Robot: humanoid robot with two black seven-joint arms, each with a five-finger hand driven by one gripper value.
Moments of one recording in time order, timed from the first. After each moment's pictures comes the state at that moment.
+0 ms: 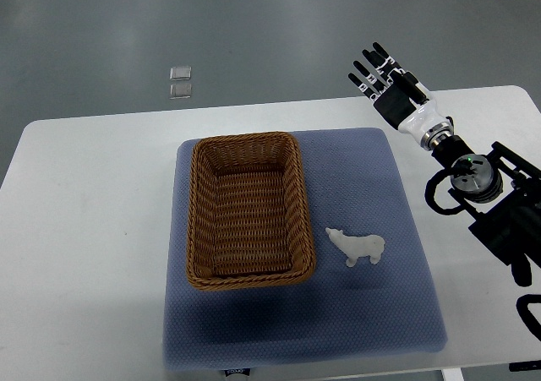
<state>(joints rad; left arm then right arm) -0.02 0.00 -0.17 -0.19 0.04 -0.02 0.15 0.72 -0.16 0.92 0.64 0.09 0.39 0.13</state>
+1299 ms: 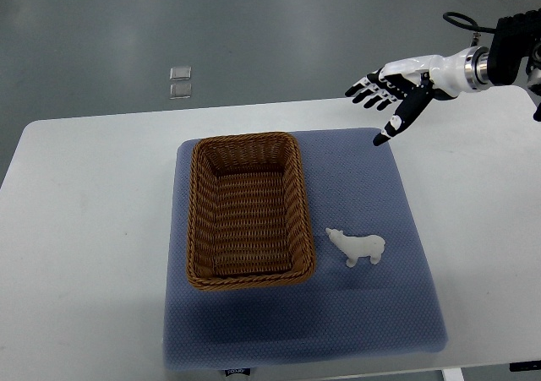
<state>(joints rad) -0.03 0.00 -0.17 -0.32 0.04 -0.02 0.16 1.49 -0.72 -0.16 1.24 -0.56 0.44 -0.17</state>
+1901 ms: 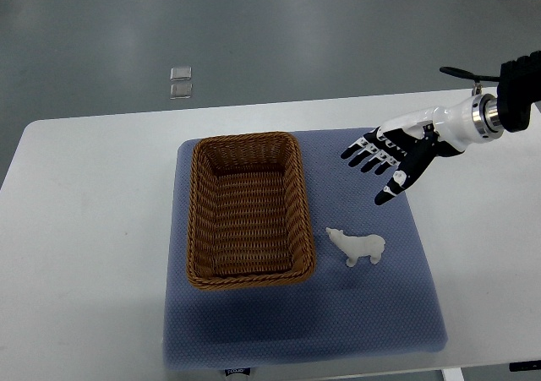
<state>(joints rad) -0.03 0.00 -0.17 -0.31 0.04 -0.02 0.16 1.50 -0.84 -0.29 1.52 -0.26 0.35 -0.20</state>
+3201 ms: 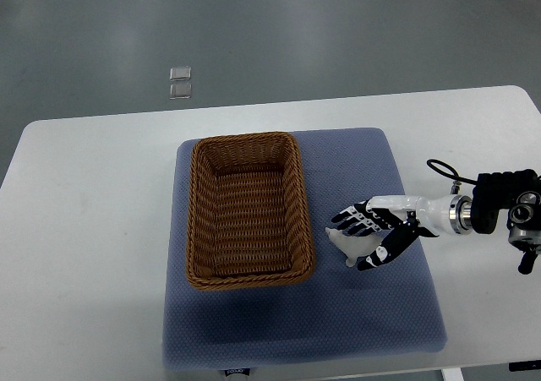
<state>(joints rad) -0.02 0.00 -0.17 -0.28 0.04 -0.02 0.16 0.96 -0.77 -0.05 1.53 -0.61 0.13 -0.03</state>
